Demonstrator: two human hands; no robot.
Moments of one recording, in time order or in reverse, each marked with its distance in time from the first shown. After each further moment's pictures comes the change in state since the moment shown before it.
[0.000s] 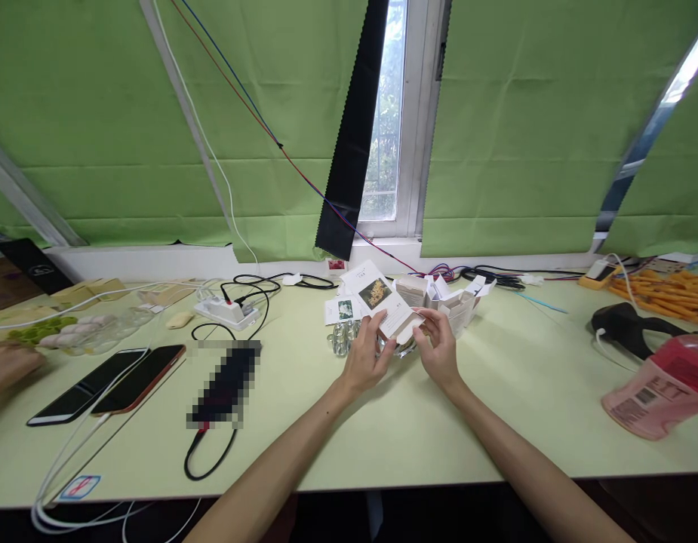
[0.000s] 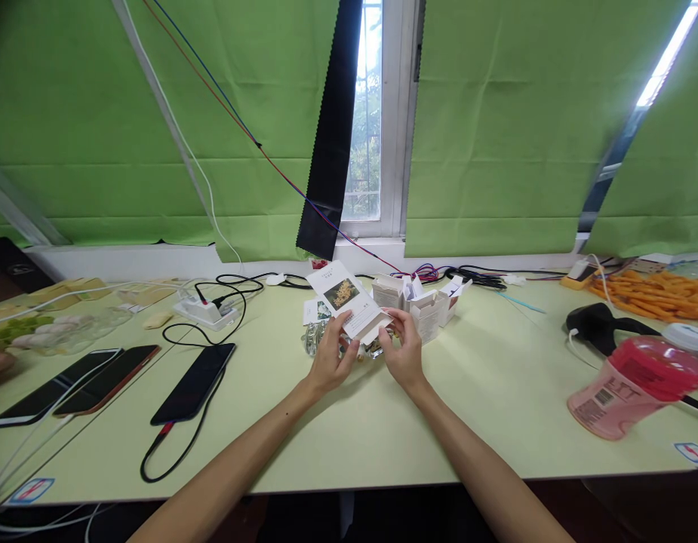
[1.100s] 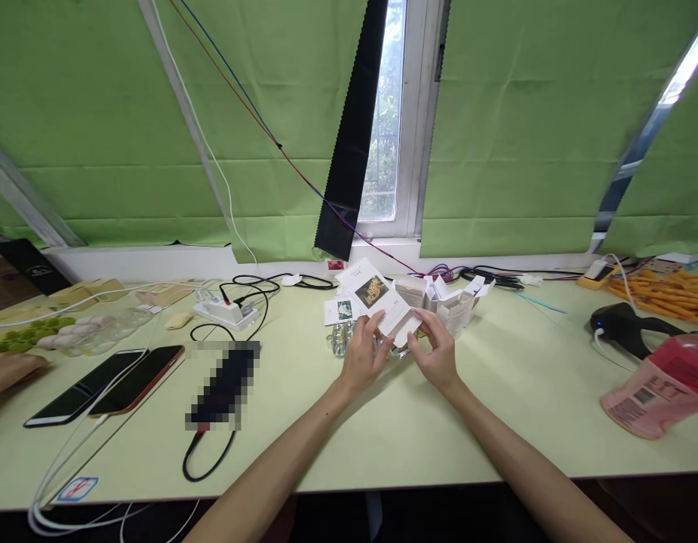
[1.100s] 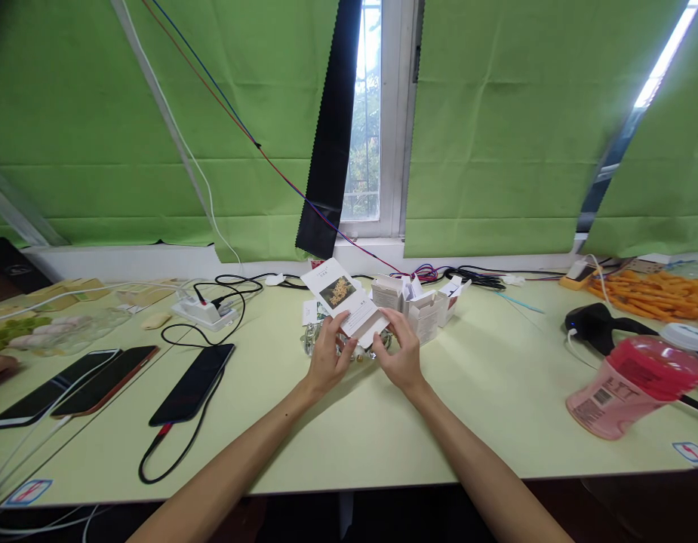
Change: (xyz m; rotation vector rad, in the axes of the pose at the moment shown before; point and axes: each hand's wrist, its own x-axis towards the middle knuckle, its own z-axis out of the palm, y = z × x) left_hand 0.003 0.002 -0.002 0.127 0.100 0.070; right_hand 0.000 -0.006 -0.004 -0.179 -0.074 -0.191
